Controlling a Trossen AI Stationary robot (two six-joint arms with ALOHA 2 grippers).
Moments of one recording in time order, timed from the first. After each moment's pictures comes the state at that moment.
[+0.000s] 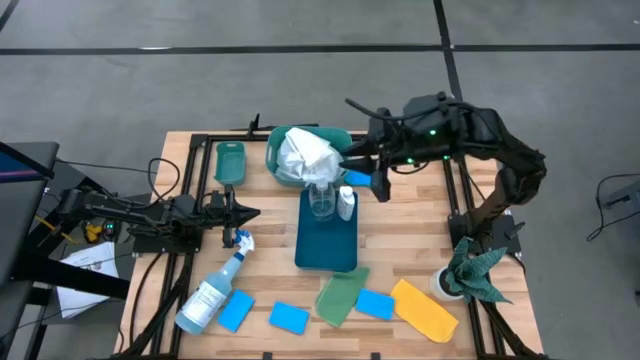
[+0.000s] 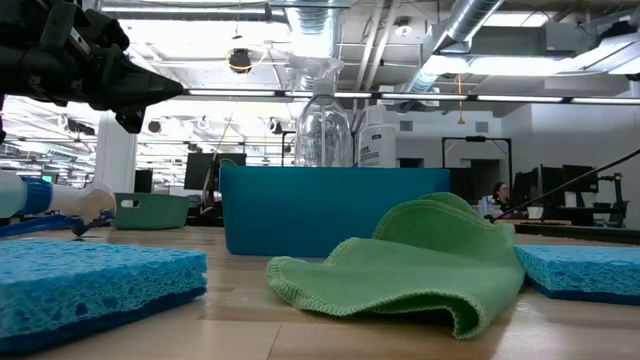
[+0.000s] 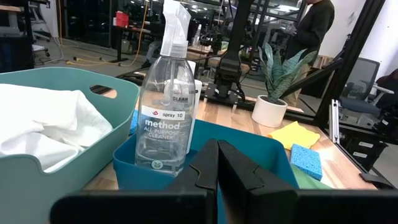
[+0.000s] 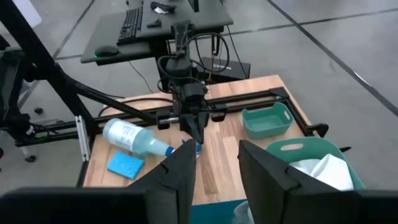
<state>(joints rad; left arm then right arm) -0.09 0.38 0.01 0.37 -0.25 -0.19 0.03 1.67 2.35 -1.11 0.11 0.14</state>
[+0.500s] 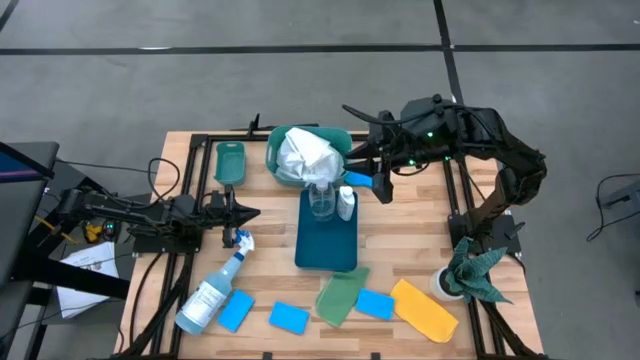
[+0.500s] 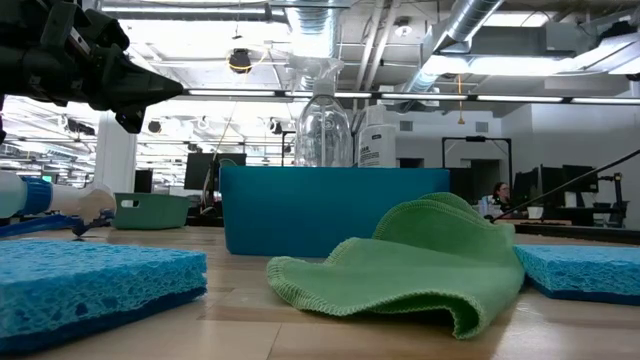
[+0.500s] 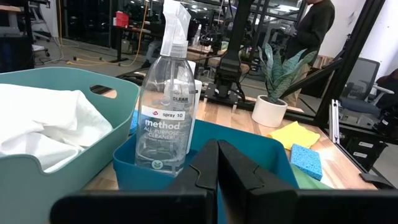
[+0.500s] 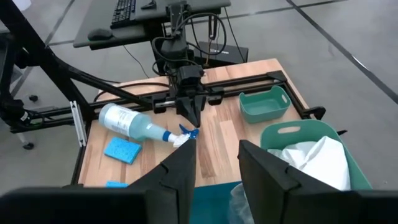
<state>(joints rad) -0.09 0.38 0.01 0.37 -0.25 -0.19 0.03 1.67 2.35 -1.18 0.12 0.15</state>
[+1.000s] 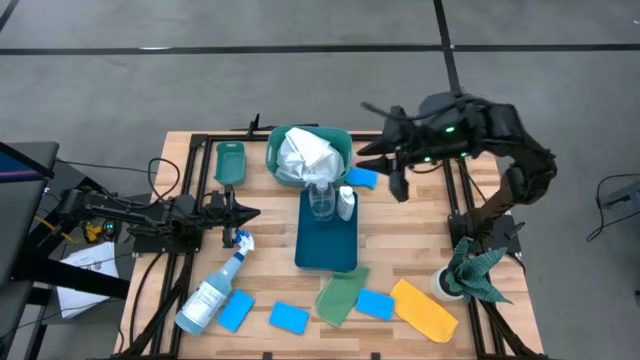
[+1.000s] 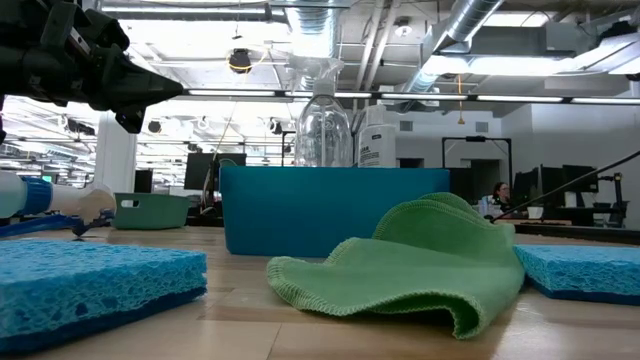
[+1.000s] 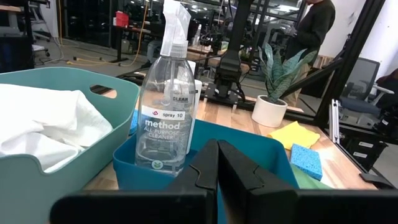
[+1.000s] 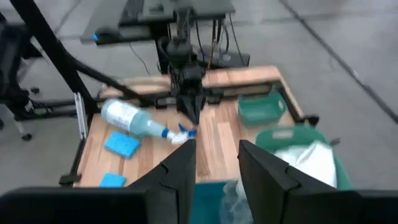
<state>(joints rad) -0.09 0.38 0.01 0.37 -0.25 -0.19 0.03 1.61 2.35 -1.20 0.10 0.08</state>
